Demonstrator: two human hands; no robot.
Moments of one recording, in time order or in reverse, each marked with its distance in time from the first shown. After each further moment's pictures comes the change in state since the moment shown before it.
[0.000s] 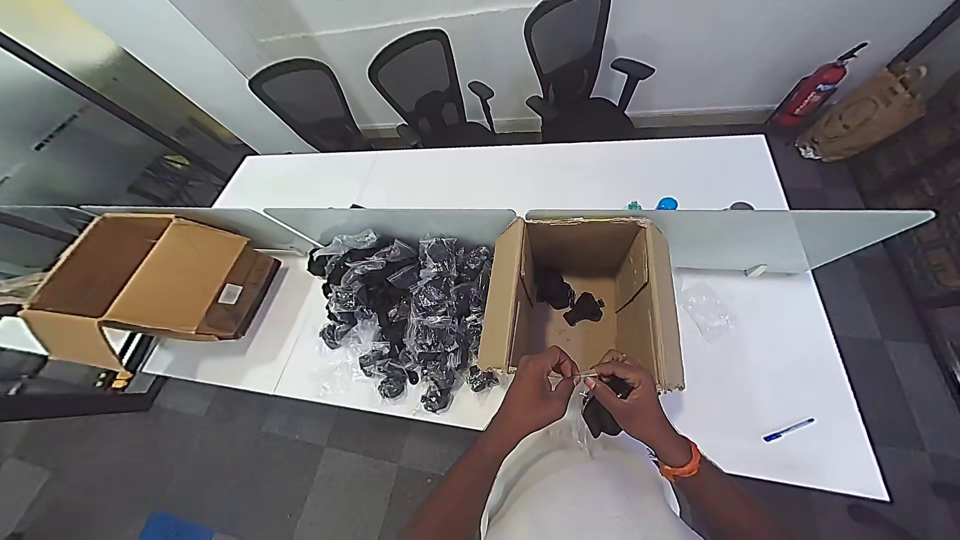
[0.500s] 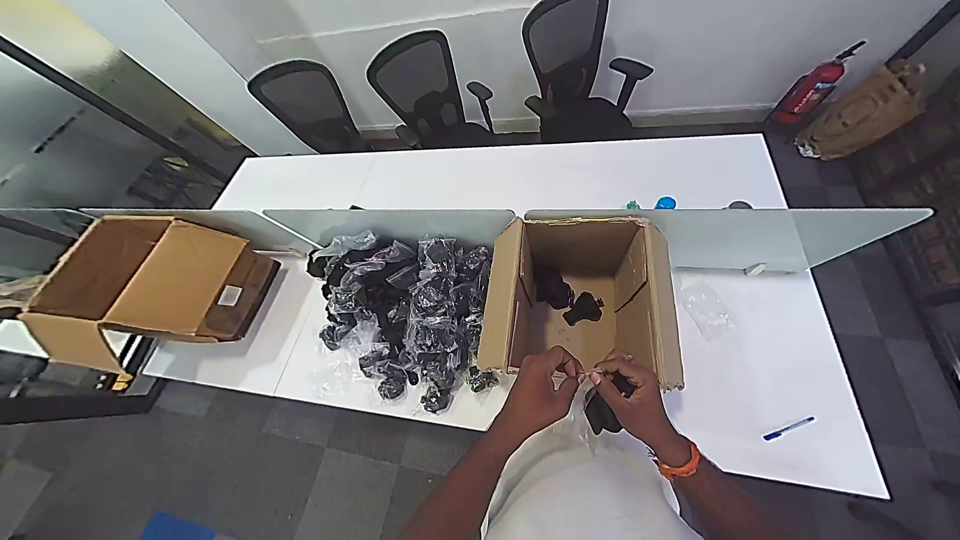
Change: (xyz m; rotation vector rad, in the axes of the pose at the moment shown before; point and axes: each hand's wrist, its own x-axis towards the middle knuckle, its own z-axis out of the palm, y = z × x) left_hand 0.003 0.002 0.007 0.005 0.010 0.041; right_hand -0.001 0.002 -0.003 -0.041 0.045 -0.035
